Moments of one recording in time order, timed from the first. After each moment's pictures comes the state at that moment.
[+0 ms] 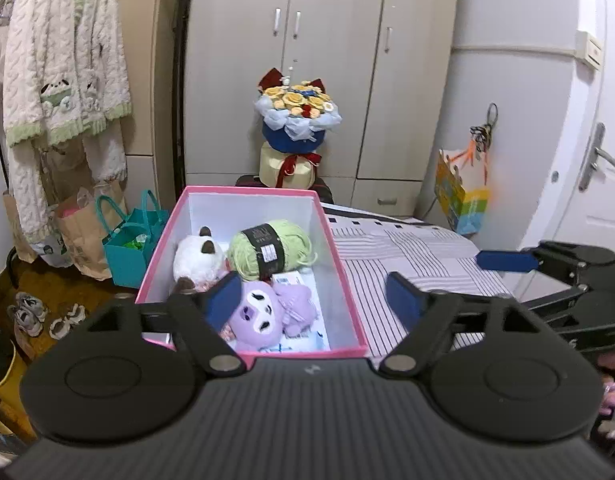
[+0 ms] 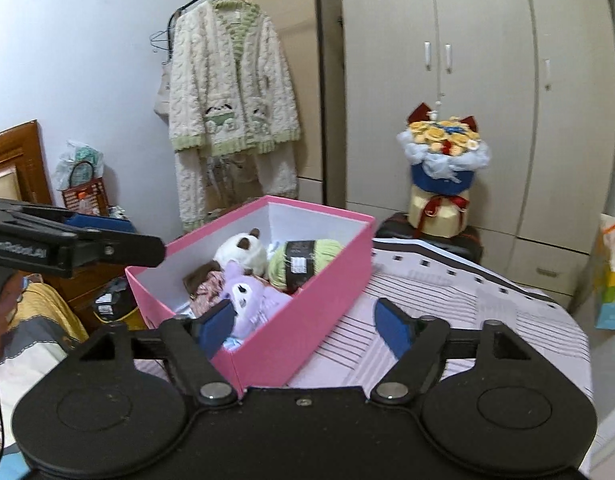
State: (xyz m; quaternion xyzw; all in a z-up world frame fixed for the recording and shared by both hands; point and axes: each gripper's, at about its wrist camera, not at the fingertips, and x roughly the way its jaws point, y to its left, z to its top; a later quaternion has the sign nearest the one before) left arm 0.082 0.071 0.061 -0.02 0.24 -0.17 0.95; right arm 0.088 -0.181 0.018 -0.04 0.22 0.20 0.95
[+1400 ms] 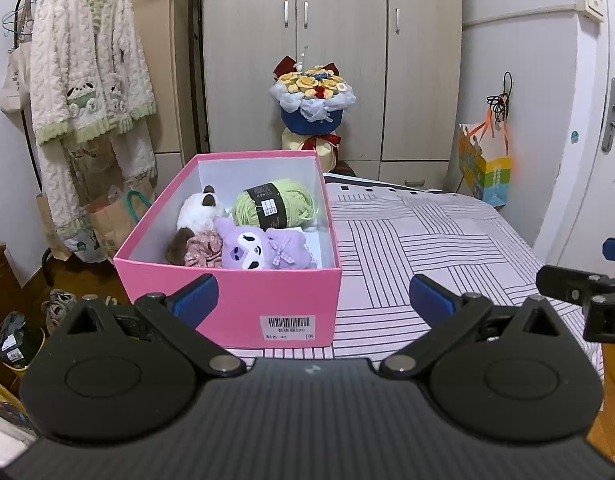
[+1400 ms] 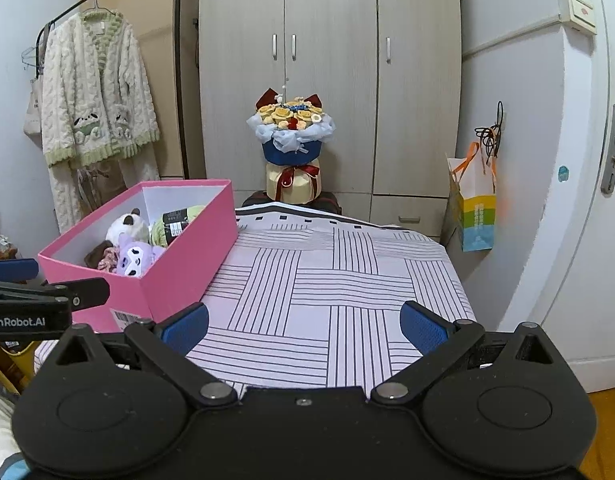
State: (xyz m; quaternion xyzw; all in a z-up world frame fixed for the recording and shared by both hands) left arm 0.032 0.027 0.015 0.02 0.24 -0.11 0.96; right arm -0.001 -0.201 -0.011 -0.01 0.23 -0.02 0.97
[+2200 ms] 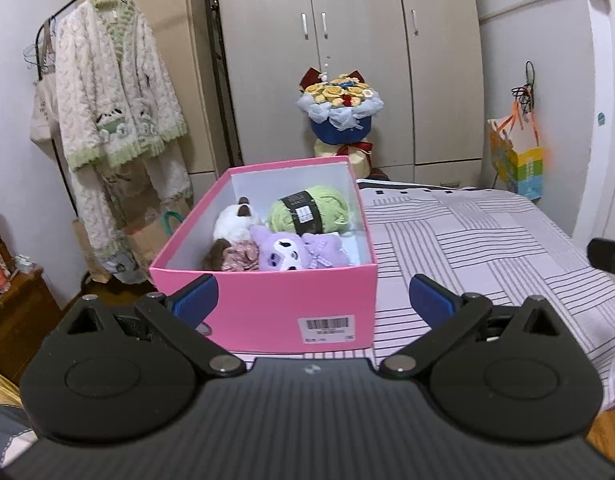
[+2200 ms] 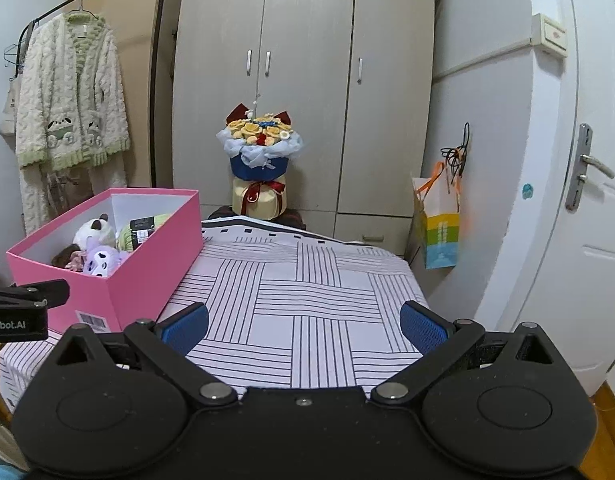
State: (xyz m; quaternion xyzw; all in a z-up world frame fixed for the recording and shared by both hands) left arm 0.027 0.025 0.006 0.07 0.21 -0.06 0.97; right arm -0.011 -0.201 -0.016 -0.03 0.19 -0.08 0.98
